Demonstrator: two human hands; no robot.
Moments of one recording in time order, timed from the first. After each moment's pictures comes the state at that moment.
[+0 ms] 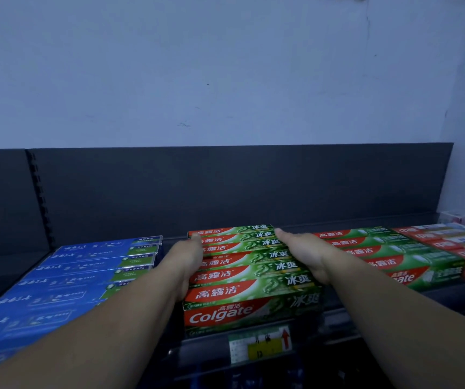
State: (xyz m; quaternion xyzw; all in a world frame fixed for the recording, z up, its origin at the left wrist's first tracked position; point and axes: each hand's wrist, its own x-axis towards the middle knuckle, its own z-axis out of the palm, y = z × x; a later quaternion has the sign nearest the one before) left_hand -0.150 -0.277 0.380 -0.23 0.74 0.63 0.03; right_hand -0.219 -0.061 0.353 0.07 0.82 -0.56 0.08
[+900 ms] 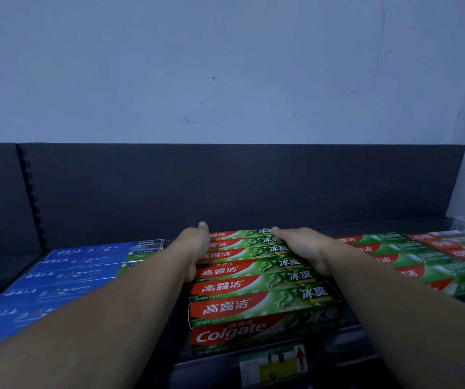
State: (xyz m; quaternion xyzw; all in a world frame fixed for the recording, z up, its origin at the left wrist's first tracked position) left_hand -0.204 -0.288 0.388 -0.22 0.75 0.62 0.04; right_hand -0.248 -0.080 0.369 0.06 0.86 -0.50 0.10
